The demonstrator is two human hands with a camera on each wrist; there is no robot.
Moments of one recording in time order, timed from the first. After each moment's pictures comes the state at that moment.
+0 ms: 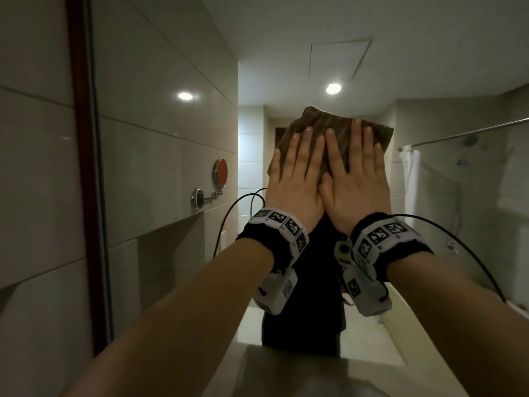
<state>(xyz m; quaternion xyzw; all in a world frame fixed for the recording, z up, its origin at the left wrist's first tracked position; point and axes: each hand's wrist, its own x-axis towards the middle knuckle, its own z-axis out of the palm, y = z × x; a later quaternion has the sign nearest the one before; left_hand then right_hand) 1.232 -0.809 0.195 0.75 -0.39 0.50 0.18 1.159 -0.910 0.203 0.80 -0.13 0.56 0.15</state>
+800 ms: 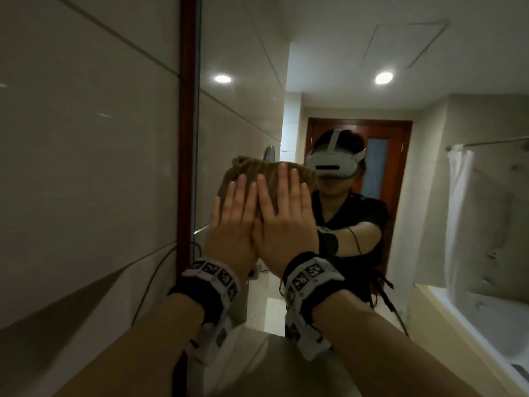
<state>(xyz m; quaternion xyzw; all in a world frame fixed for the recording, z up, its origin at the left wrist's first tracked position) 1.421 -0.572 0.078 0.79 -0.30 0.51 0.17 1.335 -0.666 0.120 0.86 -0.03 0.48 0.16</state>
